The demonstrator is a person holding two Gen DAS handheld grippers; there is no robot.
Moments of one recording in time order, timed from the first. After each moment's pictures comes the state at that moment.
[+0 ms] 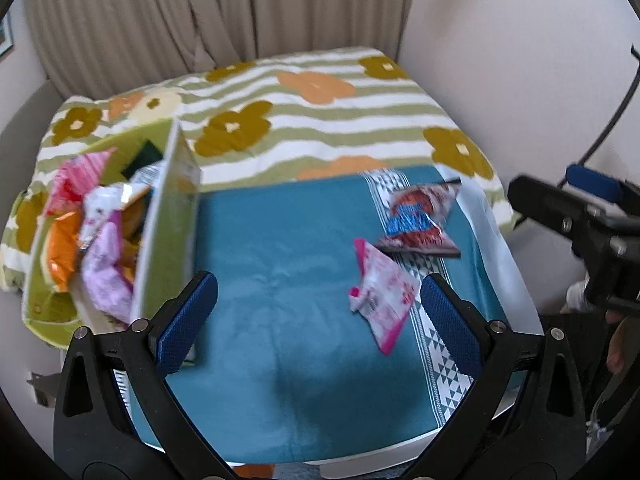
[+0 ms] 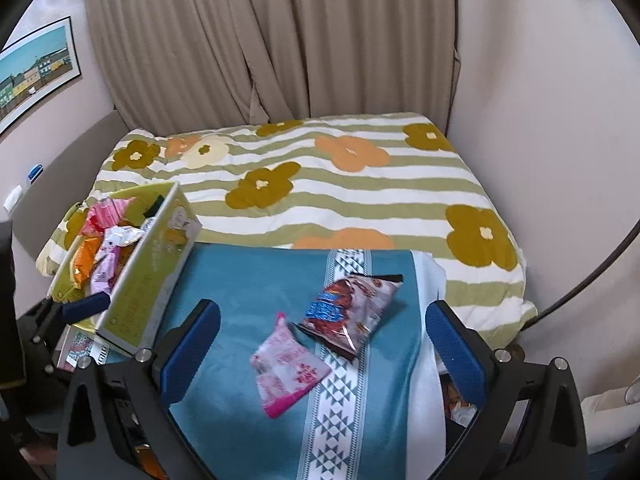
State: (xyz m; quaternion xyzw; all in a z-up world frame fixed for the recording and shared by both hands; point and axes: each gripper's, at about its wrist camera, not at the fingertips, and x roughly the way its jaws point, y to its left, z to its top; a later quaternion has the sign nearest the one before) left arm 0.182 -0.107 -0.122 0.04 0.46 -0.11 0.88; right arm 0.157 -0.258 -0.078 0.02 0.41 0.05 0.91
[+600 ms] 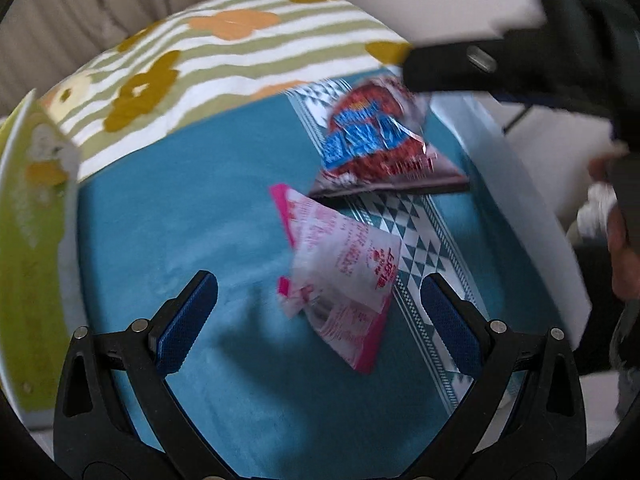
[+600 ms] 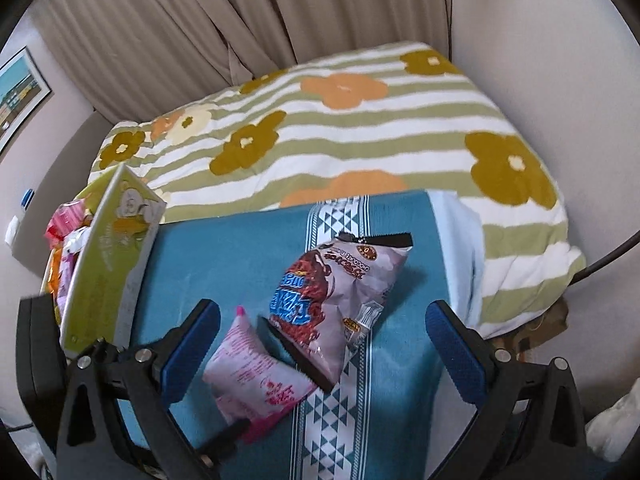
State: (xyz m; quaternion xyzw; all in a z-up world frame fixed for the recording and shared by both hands) left arm 0.226 -0.173 -0.240 0.12 0.54 -0.22 0.80; right arm 0.233 -0.297 -0.181 0.11 0.50 0.07 0.86
